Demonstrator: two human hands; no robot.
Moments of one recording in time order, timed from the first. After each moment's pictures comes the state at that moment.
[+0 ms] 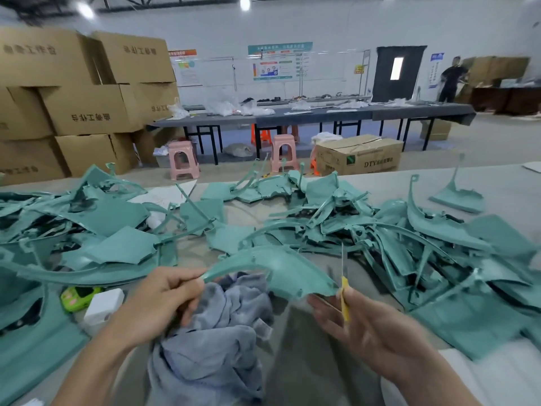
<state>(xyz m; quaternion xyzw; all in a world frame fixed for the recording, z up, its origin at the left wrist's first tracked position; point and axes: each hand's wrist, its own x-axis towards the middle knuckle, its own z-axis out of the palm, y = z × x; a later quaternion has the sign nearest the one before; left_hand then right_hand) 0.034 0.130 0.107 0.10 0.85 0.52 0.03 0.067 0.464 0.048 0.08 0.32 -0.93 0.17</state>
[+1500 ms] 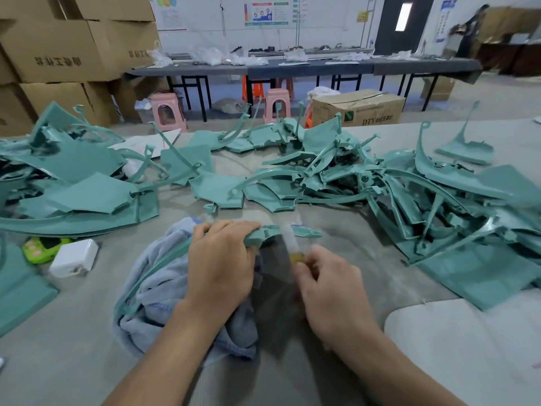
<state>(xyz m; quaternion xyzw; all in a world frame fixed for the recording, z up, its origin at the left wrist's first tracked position) 0.014 0.230 0.025 0.15 0.93 0.18 -0.29 0.076 0.399 0.018 0.06 0.89 -0.43 -0.14</state>
